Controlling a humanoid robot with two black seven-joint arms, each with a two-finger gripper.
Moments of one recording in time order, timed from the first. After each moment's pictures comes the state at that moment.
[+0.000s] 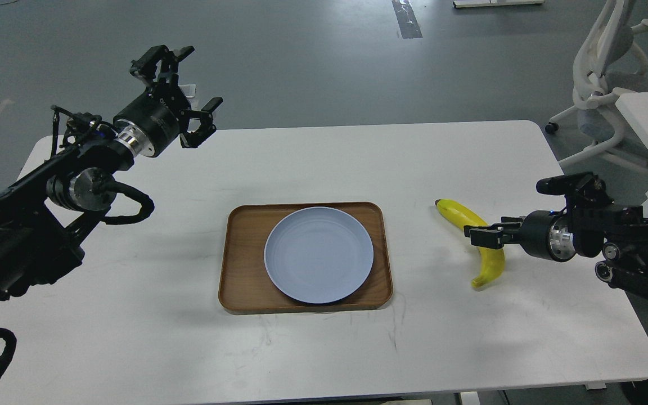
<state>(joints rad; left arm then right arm) -0.87 0.36 -0.64 -0.77 0.07 -0.31 -0.21 0.89 -0.72 -0.06 1.08 -1.41 0.11 0.16</state>
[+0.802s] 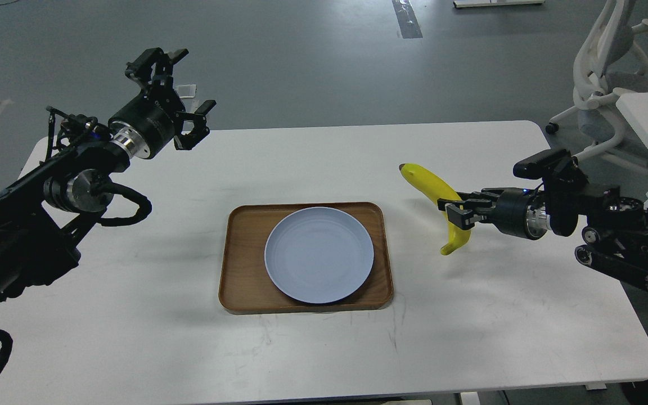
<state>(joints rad) -0.86 0.36 -0.63 -0.77 0.08 -0.29 -0.21 1.03 -0.64 -0.06 1.11 -1.51 0.01 0.34</state>
